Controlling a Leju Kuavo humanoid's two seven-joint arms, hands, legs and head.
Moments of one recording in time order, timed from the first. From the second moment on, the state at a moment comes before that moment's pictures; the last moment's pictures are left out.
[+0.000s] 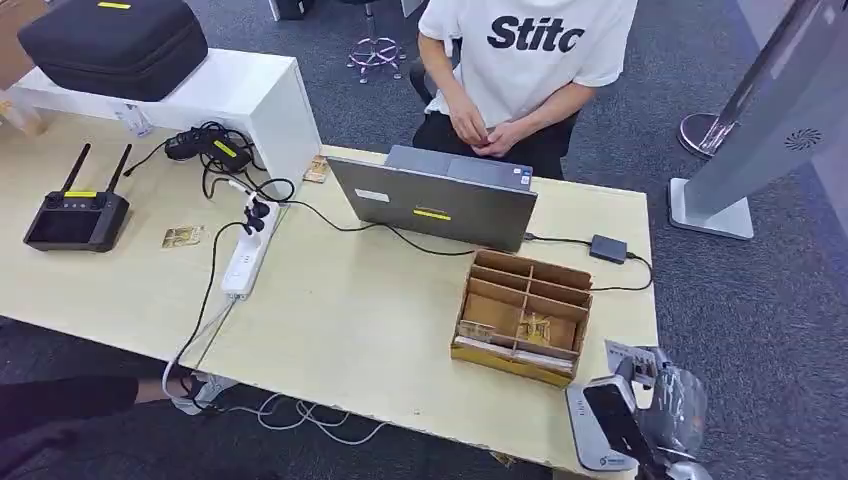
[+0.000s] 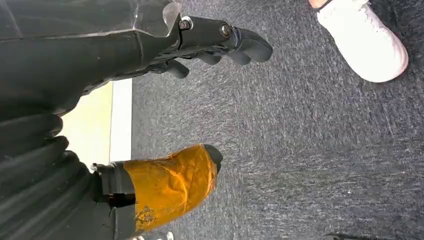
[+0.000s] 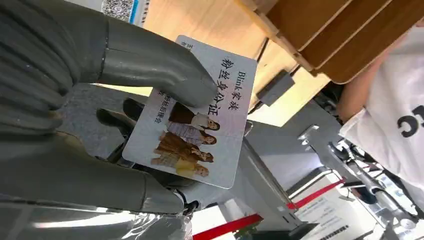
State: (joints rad) left arm -0.08 -0.13 1.21 -0.29 -1.49 0.05 0.02; right arm -0.01 0.25 -0.20 -1.42 1.00 -0.31 -0.39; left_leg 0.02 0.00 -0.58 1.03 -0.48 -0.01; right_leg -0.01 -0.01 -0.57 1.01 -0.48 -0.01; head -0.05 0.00
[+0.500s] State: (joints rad) left arm -0.08 -0.13 1.22 -0.29 -1.48 0.05 0.02; right arm -0.01 0.22 -0.25 -1.38 0.96 -0.19 -0.42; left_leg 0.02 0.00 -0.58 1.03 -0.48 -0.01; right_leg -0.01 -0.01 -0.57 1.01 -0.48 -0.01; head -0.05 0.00
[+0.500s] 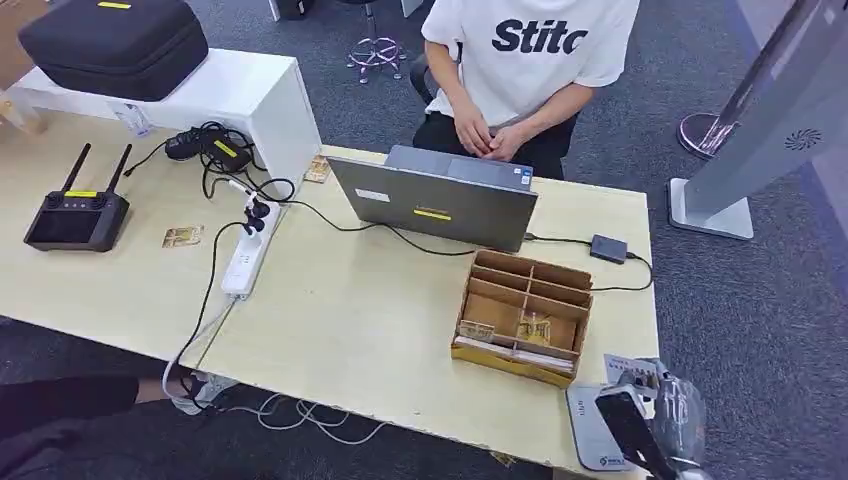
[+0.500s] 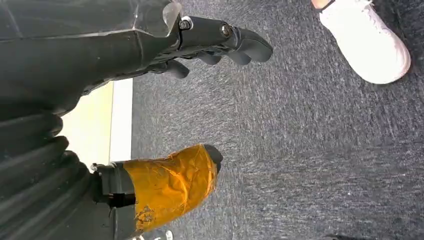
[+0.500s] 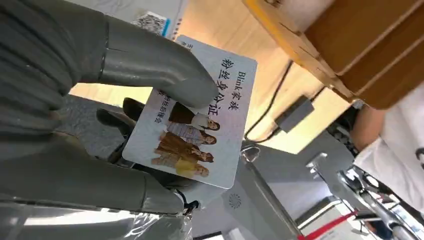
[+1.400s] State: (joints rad) left arm -0.07 -0.12 1.23 -0.29 -1.48 0.06 0.02; right arm -0.03 0.18 -0.23 -1.31 1.09 -0.22 -0.32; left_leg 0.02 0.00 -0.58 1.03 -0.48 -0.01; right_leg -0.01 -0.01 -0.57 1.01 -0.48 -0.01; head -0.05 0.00
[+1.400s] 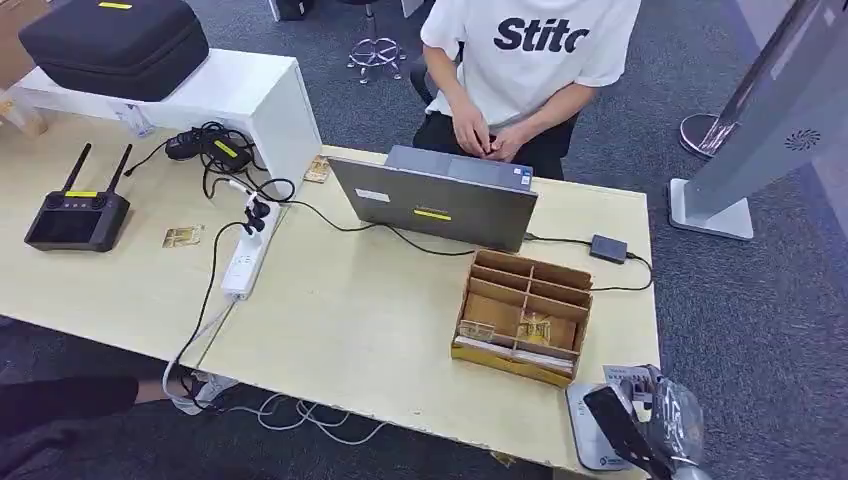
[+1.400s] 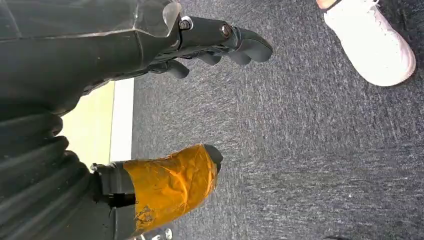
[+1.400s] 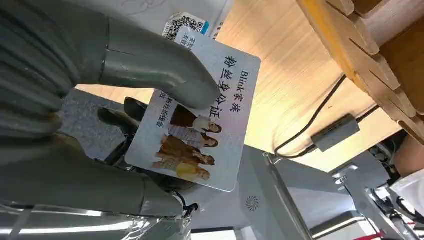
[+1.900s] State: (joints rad) left arm -0.08 -0.13 1.23 -0.29 -1.50 0.06 0.02; right arm -0.03 0.24 -0.22 -1.52 1.08 -0.31 -0.33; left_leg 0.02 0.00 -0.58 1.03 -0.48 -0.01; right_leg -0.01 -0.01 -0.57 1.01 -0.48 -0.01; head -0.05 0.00
